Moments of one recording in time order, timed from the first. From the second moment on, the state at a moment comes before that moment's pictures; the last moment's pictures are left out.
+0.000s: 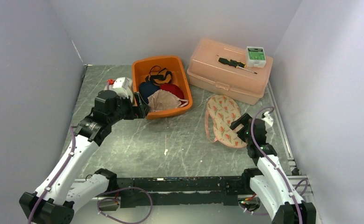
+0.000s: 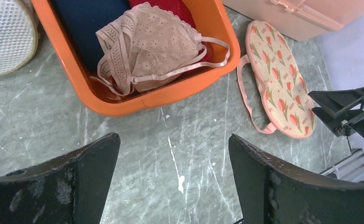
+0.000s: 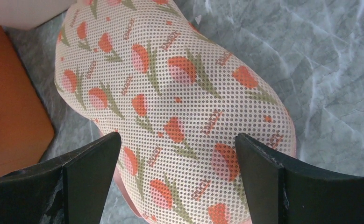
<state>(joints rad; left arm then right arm) -0.36 0.92 0.95 -0.47 0.12 -0.44 0.07 0.73 0.33 -0.22 0.17 0.77</state>
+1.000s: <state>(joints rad) -0.46 0.96 0.96 -0.53 0.06 -0.44 -0.12 0.73 0.20 -0.16 0.08 0.96</state>
